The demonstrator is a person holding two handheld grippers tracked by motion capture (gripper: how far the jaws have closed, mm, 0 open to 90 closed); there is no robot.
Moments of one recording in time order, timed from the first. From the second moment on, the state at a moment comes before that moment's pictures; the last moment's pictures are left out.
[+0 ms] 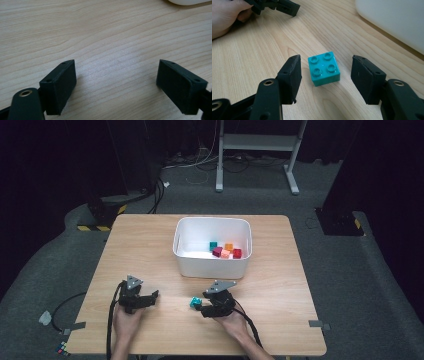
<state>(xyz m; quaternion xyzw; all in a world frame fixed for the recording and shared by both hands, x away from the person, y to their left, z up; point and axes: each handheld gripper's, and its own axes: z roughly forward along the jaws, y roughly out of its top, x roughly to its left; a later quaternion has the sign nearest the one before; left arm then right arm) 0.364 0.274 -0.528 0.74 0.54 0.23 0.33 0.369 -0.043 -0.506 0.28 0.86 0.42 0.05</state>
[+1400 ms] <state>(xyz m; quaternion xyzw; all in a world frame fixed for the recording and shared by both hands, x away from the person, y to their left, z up) 0.364 0.274 -0.528 0.74 0.54 0.23 0.33 0.374 -0.033 -0.514 0.27 0.88 0.39 0.07</state>
